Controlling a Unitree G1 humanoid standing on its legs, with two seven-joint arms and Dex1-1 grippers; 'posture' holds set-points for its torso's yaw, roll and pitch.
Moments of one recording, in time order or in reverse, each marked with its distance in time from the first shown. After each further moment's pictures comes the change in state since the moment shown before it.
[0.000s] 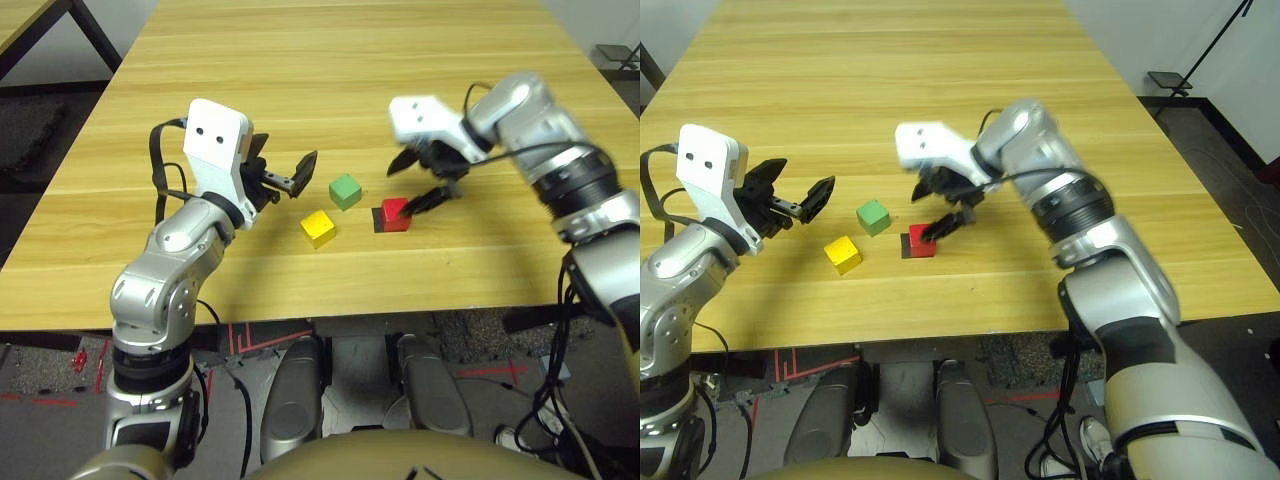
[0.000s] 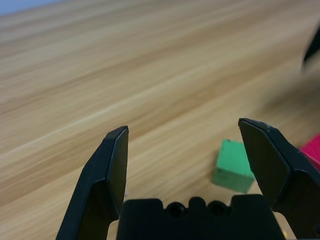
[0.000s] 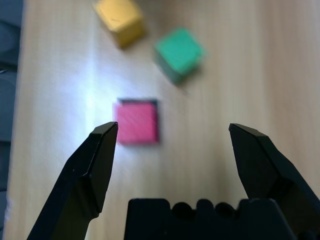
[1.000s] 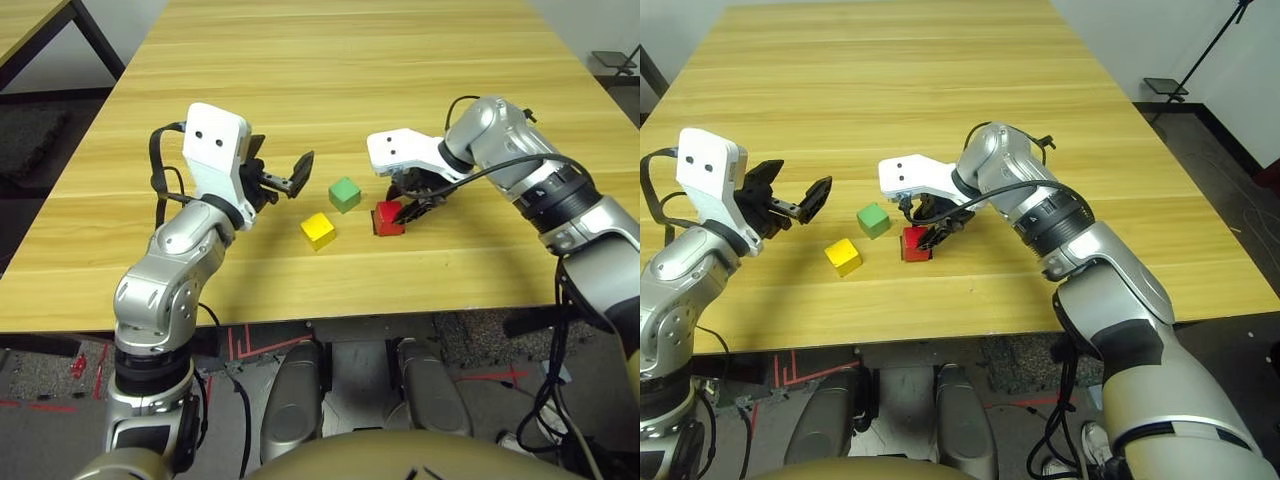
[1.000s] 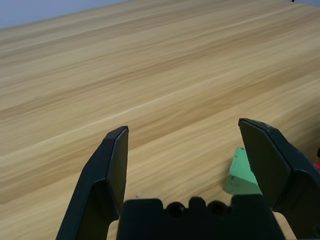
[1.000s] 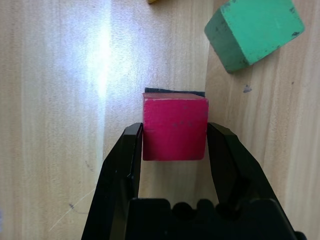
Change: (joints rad) left arm 0.119 -0.070 0.060 -0.060 0.042 -0.126 0.120; right arm 0.086 0.205 0.272 -0.207 -0.188 0.150 -0.110
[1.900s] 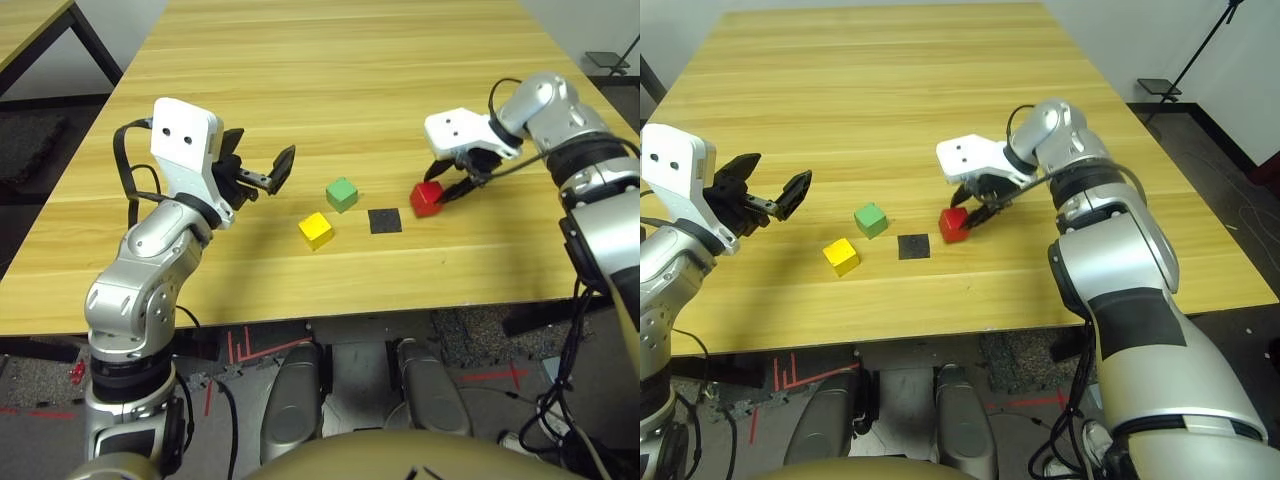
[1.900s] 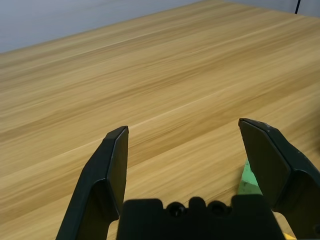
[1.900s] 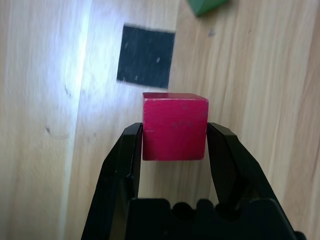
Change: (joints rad) left arm 0.010 0.051 0.070 -0.009 -0.035 -0.026 -0.031; right arm -0.205 0.002 -0.139 0.658 -0.021 -0.563 0.111
